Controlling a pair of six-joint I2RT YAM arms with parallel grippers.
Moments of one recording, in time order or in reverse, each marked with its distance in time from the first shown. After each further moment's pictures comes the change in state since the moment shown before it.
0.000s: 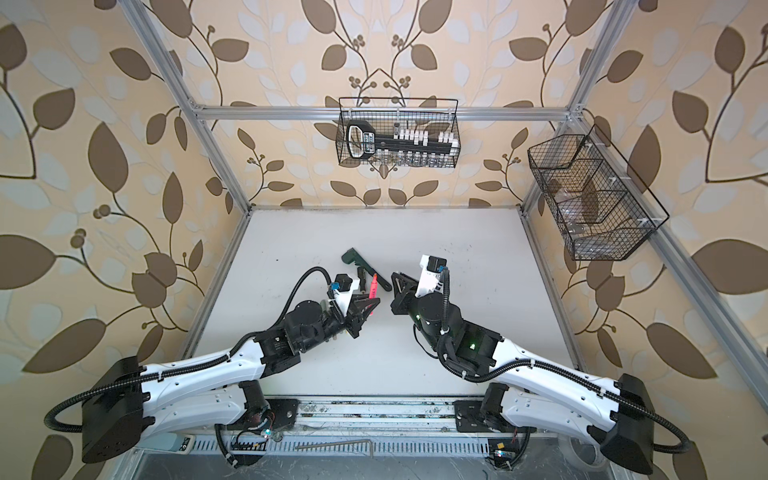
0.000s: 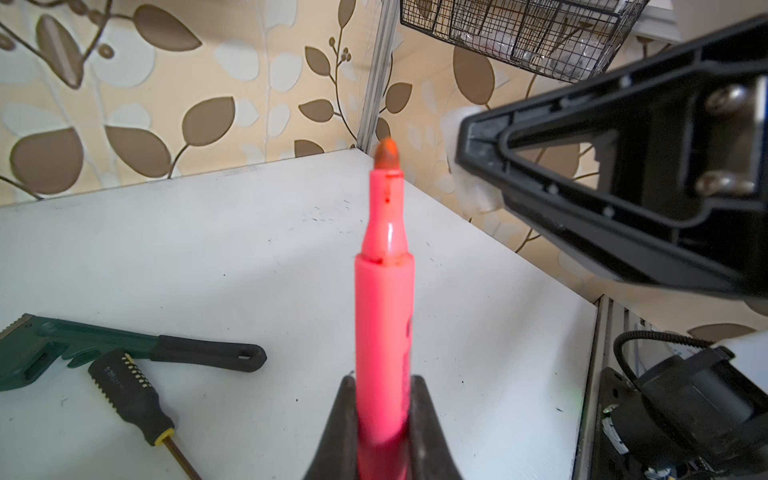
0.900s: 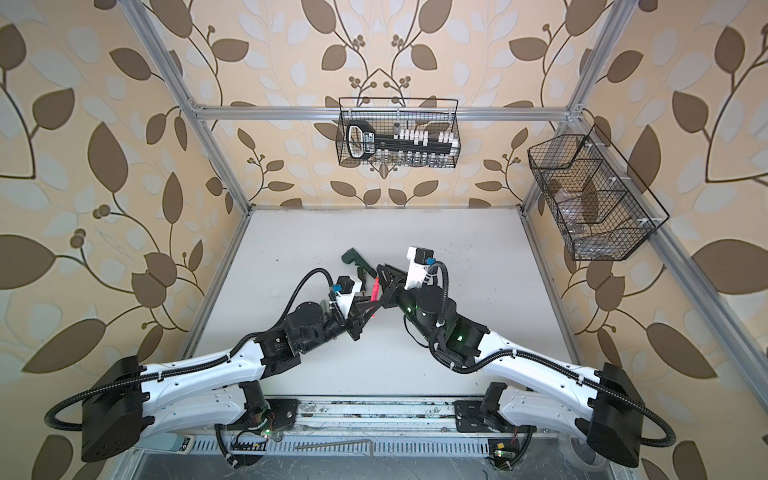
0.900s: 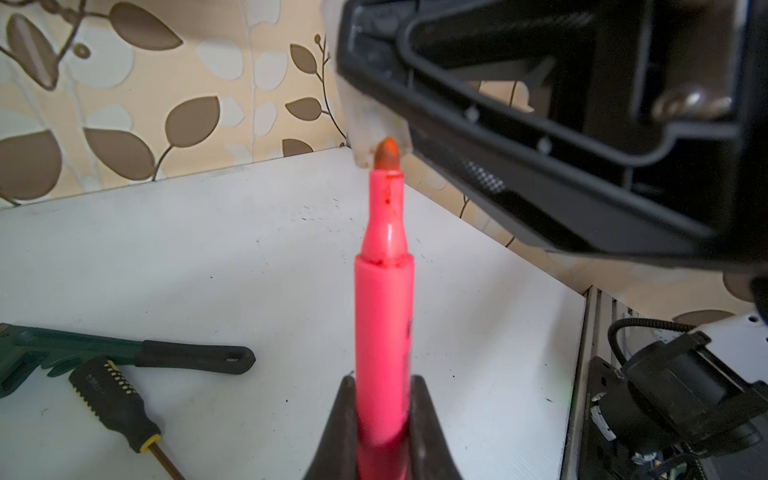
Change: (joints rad) left arm -0.011 0.000 0.000 0.002 0.014 0.010; right arm -0.033 0.091 0.000 0.222 -0.148 -0.085
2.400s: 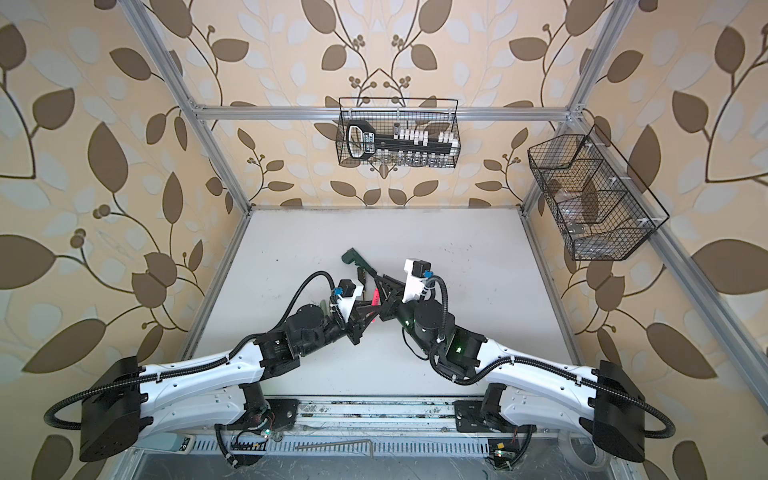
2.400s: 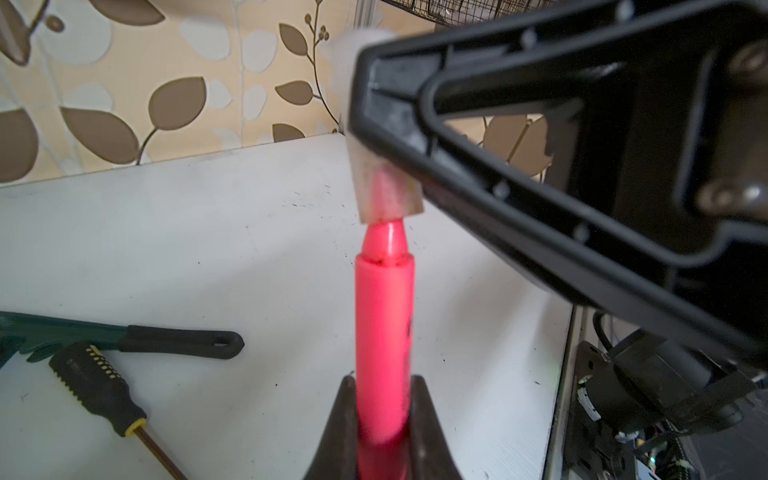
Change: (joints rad) left arm -0.016 -0.013 -0.016 -0.026 0.006 -0.019; right arm 0.097 -0.028 -0.104 0.089 0.088 -0.026
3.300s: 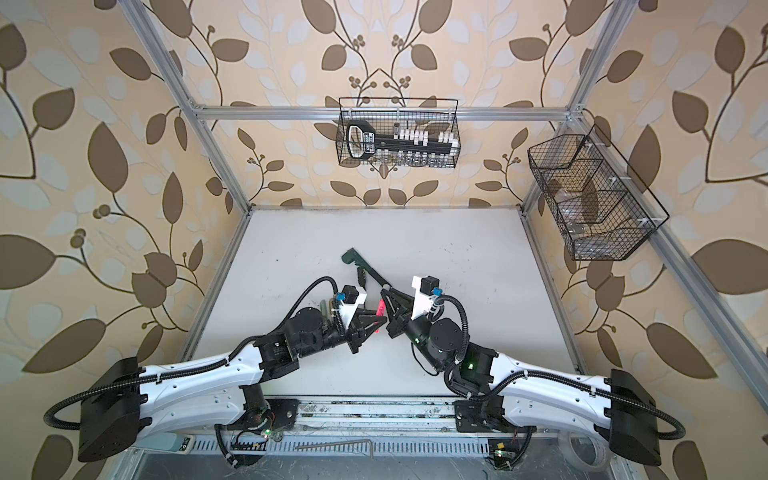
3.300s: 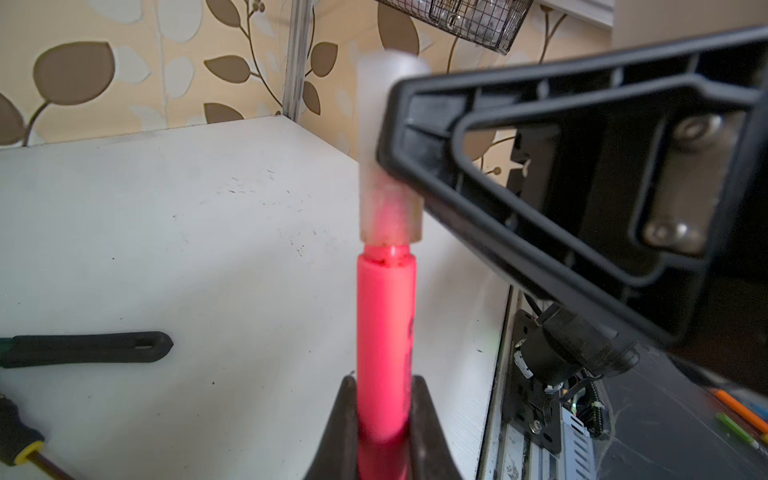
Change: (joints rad) left arm -0.002 -0.008 -0.017 0.030 0.154 -0.029; right arm 0.063 -0.144 -0.129 0.058 0.013 -0.102
